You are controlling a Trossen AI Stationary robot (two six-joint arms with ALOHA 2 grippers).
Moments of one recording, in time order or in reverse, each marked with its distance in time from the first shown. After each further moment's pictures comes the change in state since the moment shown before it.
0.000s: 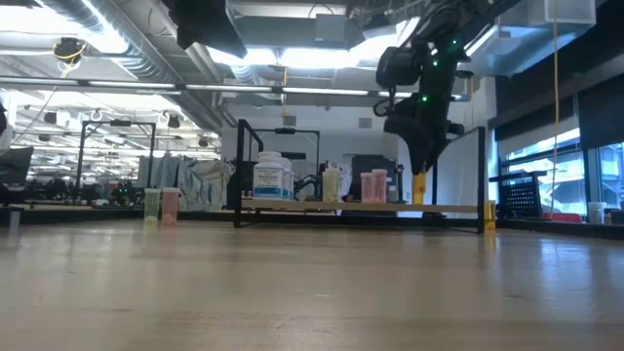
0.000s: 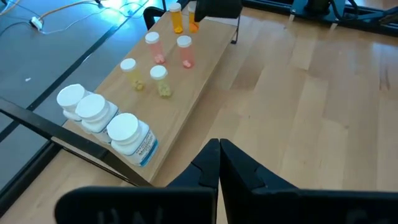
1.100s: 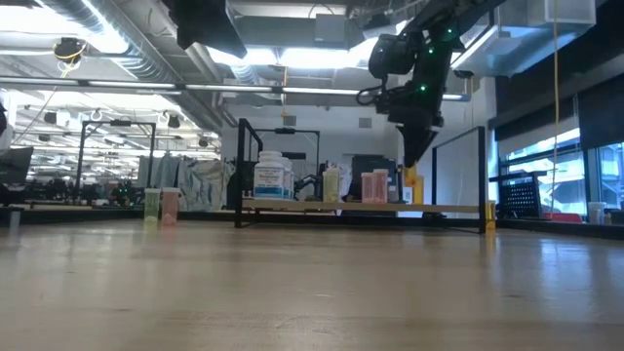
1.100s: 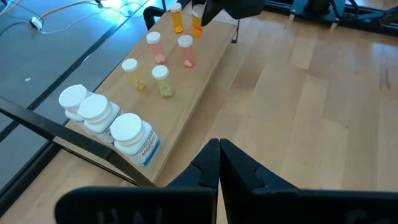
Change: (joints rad) left arm 0.000 0.000 0.000 0.000 0.000 0.000; right arm 0.075 0.003 0.059 -0.036 -0.032 -0.288
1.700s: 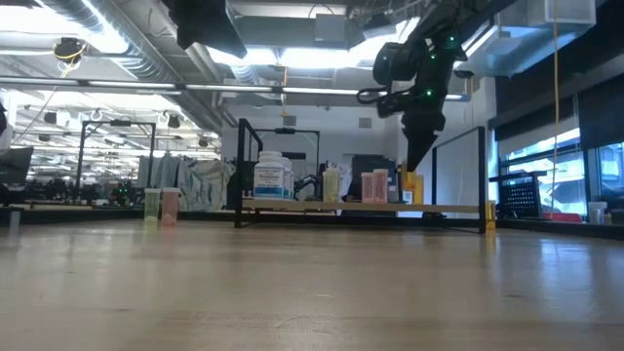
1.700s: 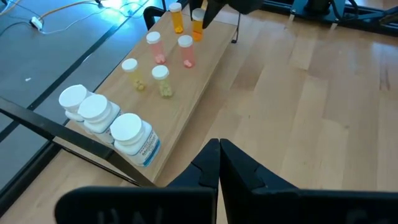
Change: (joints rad) left arm 0.000 0.000 0.000 0.000 0.000 0.000; right arm -0.065 -0.002 -0.025 0.035 -0.117 -0.286
